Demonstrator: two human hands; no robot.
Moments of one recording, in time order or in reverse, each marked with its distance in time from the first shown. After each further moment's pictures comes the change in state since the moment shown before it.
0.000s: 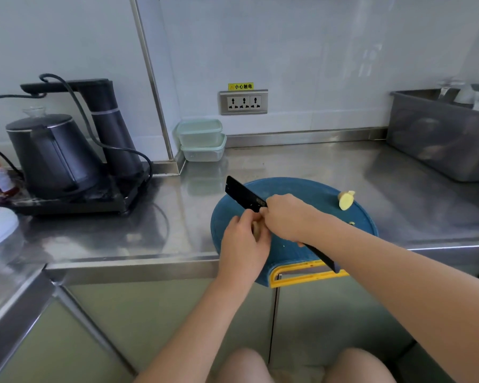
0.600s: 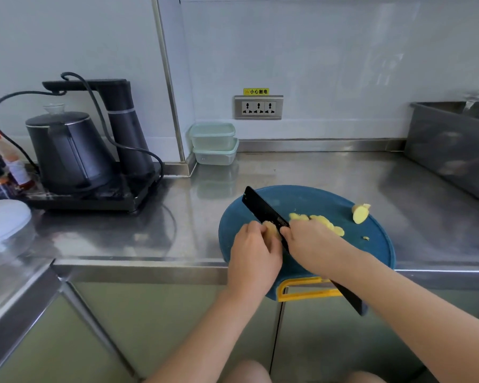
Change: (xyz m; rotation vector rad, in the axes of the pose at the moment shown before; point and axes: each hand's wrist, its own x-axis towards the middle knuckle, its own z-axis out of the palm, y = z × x) left_hand -0.002 0.003 0.006 0.088 0.053 -0.058; right_hand -0.016 0.019 0.016 -0.289 0.004 -0.091
